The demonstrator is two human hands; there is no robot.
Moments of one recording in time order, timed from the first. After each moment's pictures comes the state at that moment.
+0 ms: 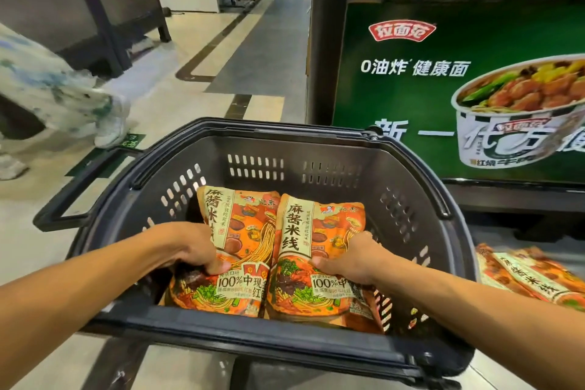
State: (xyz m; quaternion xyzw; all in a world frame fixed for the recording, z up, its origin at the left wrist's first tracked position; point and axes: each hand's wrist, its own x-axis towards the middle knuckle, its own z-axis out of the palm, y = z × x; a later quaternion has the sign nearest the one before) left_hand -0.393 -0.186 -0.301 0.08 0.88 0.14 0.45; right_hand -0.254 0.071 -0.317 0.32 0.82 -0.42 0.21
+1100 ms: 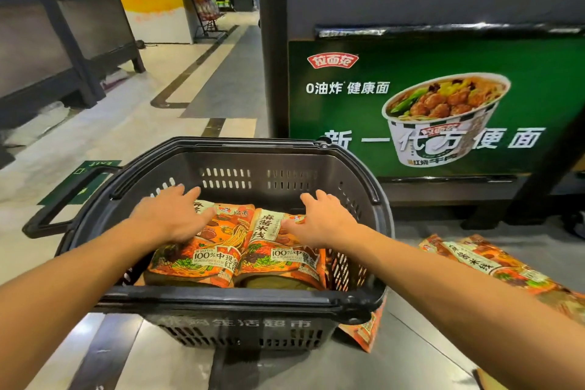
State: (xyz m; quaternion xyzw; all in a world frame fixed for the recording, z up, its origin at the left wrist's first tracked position) left_hand -0.365 -0.165 -0.246 0.19 0.98 -0.05 0.09; right_hand -0.242 0.077 -0.269 0.17 0.97 -0.16 0.07
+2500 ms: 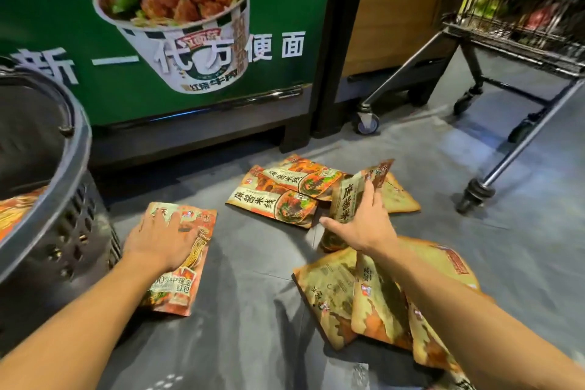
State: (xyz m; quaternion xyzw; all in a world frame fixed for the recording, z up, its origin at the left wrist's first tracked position) left_hand -0.202 0.154 -0.472 0.39 0.91 -0.08 0.13; right_hand 0.108 0.352 -0.427 0.57 0.79 -0.22 -0.10
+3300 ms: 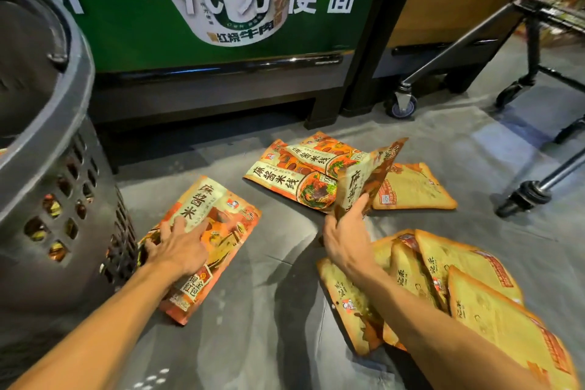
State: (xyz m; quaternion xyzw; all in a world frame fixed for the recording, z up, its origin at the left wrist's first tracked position) left_hand -0.199 0.151 -0.558 0.35 0.90 -0.03 0.26; right_hand 0.035 0.311 -0.508 0.57 0.74 -0.33 -0.15
